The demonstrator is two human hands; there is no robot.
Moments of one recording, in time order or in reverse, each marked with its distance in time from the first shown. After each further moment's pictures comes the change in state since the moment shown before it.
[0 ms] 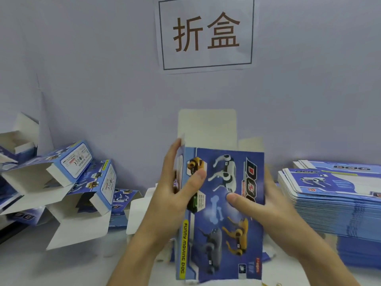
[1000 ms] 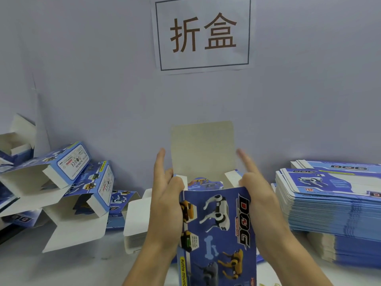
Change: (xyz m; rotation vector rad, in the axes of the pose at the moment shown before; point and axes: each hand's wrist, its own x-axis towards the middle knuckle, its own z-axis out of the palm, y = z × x) left_hand -0.001 -0.009 0.013 -0.221 0.244 -0.075; right_hand 0.009 -0.004 0.025 0.163 0.181 0.142
